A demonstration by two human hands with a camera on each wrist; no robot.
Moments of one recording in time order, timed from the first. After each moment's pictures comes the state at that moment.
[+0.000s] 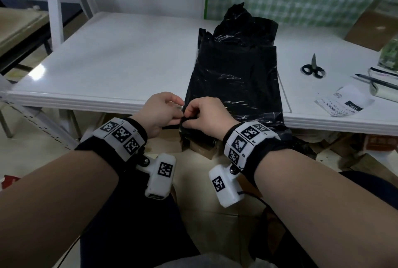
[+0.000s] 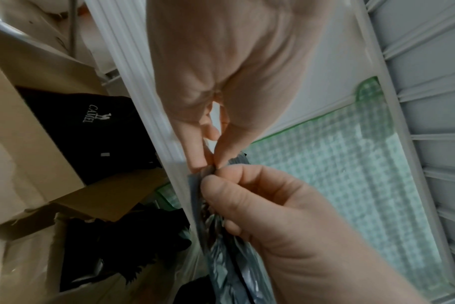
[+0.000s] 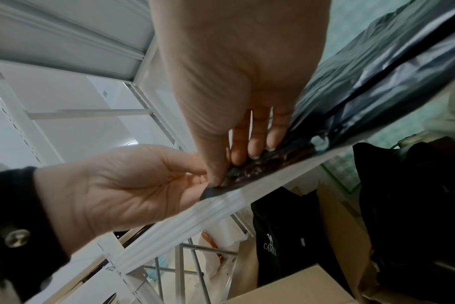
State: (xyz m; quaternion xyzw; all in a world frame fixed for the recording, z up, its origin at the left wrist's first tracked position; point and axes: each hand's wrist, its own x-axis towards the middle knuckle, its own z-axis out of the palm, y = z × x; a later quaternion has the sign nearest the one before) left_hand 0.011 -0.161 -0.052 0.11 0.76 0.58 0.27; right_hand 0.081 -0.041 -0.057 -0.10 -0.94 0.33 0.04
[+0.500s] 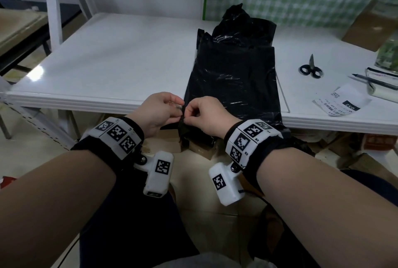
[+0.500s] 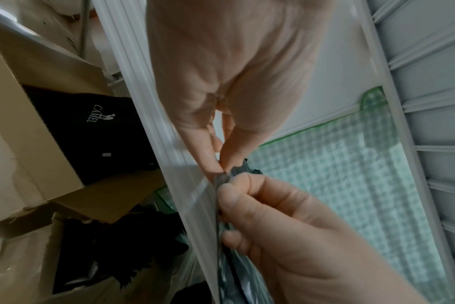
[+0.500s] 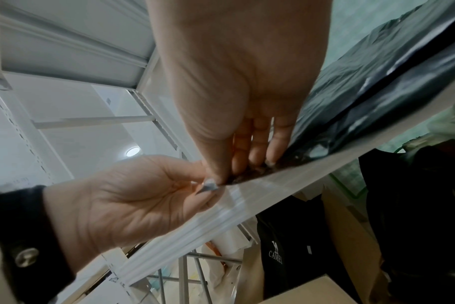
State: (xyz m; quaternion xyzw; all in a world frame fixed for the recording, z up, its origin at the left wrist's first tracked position) left_hand 0.009 -0.163 -0.050 0.11 0.75 0.59 0.29; right_hand 0.083 -0.039 -0.053 -0.08 -0.93 0.35 0.03
